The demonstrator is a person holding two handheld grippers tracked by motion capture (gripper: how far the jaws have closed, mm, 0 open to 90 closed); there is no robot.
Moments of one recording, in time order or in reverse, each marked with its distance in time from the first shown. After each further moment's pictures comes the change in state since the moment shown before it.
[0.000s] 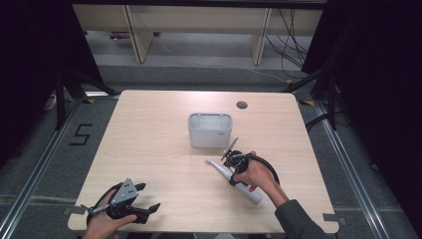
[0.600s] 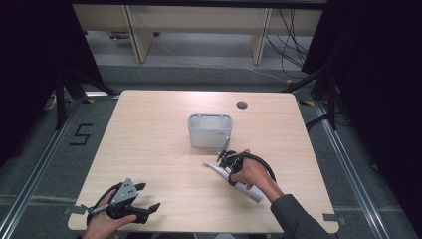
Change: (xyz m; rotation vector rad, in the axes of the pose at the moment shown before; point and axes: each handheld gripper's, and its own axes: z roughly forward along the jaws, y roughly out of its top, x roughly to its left) left arm 0.001 0.000 -0.001 0.005 0.004 0.010; right arm 0.006 0.013 0.001 0.085 -0.032 -0.057
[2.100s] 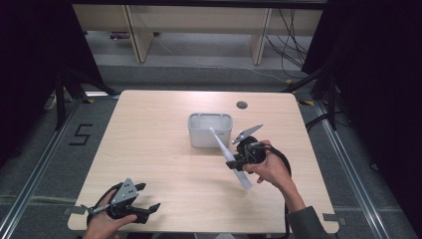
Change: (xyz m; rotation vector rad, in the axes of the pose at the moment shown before) left arm -0.001 0.000 0.001 -0.007 -0.005 -0.015; right arm -0.012 -0.038 -0.072 -0.544 0.107 0.062
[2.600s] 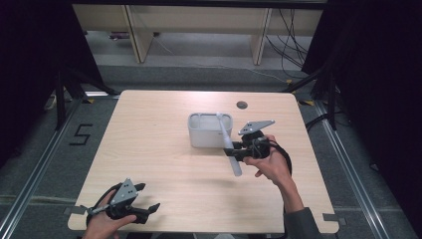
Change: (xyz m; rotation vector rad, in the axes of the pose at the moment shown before) left arm -0.001 -0.001 0.000 -0.016 0.003 -0.008; right arm -0.008 0.005 -0.012 -0.237 -0.015 -0.016
